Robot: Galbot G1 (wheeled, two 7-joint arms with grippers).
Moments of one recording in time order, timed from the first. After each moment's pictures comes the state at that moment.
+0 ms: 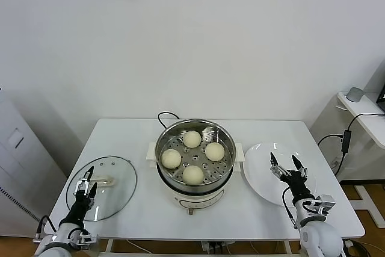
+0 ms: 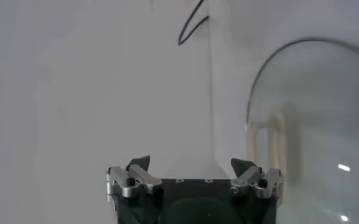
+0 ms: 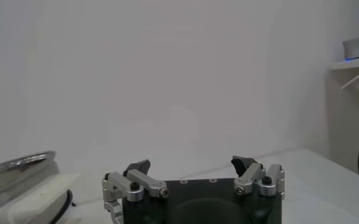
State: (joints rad) left arm 1.46 -1.24 -0.67 -1.76 1.34 -0.05 -0.05; right arm -1.30 1.25 0.67 1.66 0.59 0.06 -0.13
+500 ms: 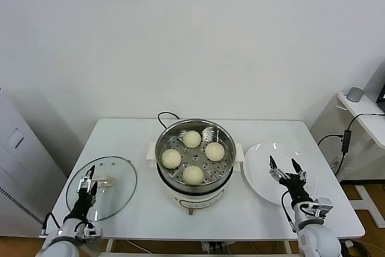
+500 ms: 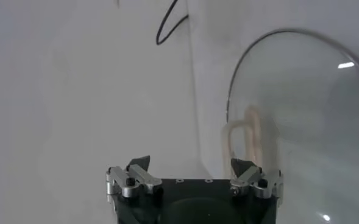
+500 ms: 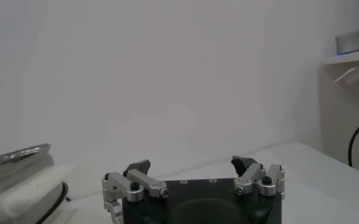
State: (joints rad) left arm 1.39 -1.25 -0.64 -1.68 1.36 0.01 -0.06; right arm -1.30 1.28 0.67 1.65 0.56 0.06 -0.12
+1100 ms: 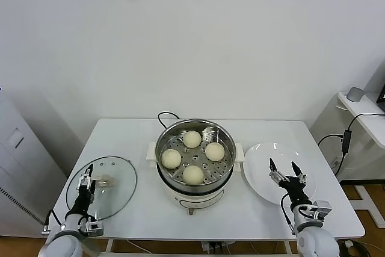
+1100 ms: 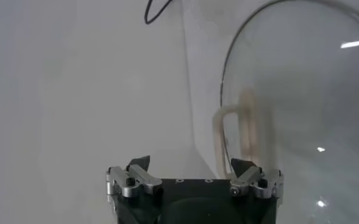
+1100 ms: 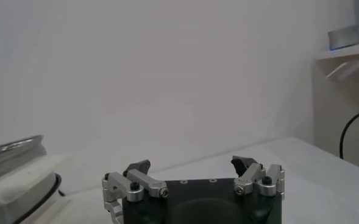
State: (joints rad) left arm 1.32 -1.26 -0.63 -1.60 1.39 0.04 -0.06; right arm -1.31 1.29 0.68 1.63 0.55 0.07 -0.12
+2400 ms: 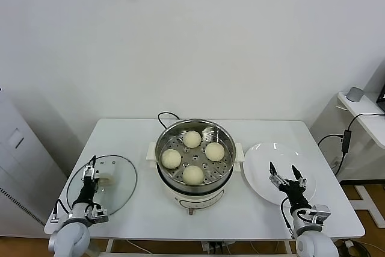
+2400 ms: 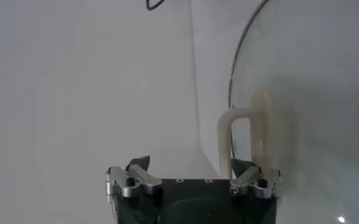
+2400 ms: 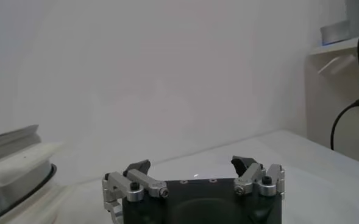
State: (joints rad) left arm 1.19 -1.29 -0.62 -1.43 1.40 0.03 -0.14; right arm -1.32 1.31 0.68 1.62 0.53 0.09 -0.12
